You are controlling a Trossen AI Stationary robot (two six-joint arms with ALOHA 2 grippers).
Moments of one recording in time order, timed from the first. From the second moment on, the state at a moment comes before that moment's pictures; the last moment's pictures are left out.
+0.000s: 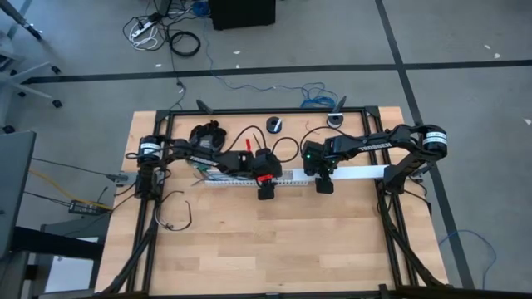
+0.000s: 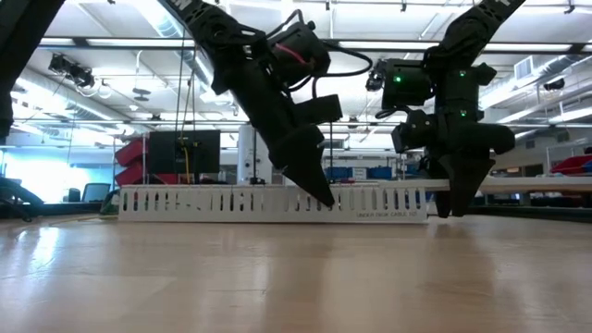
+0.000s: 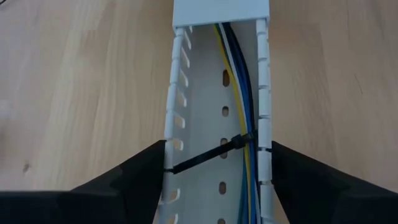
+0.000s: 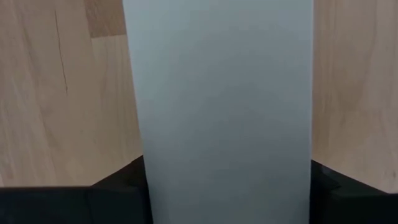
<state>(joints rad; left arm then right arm) 0.08 1.95 1.21 -0.16 -0.12 0.10 -0.23 1.55 0.82 -0.63 -0.12 -0.13</state>
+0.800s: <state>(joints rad) 0.07 1.96 1.20 -0.02 -0.13 0.08 -0.23 1.55 0.82 -0.63 -0.13 -0.12</state>
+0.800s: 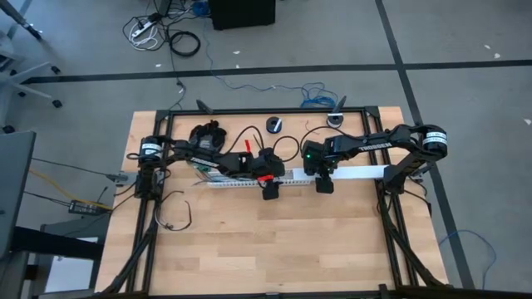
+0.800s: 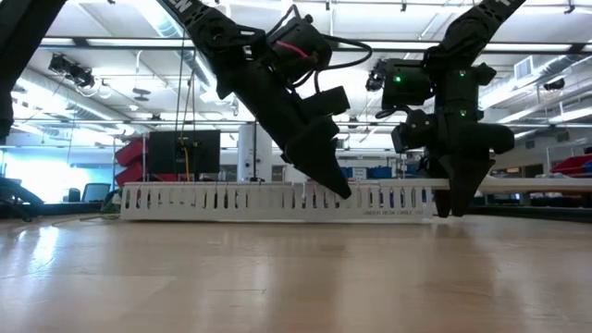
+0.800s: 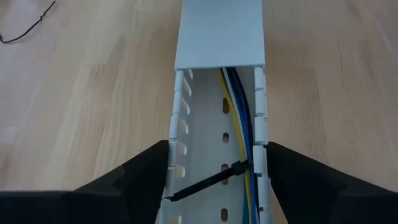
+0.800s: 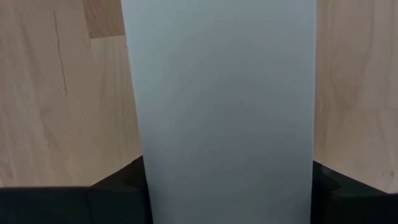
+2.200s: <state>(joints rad) 0.08 1.96 1.47 -0.53 0.02 0.11 -0.23 1.55 0.82 -0.63 -0.13 -0.12</state>
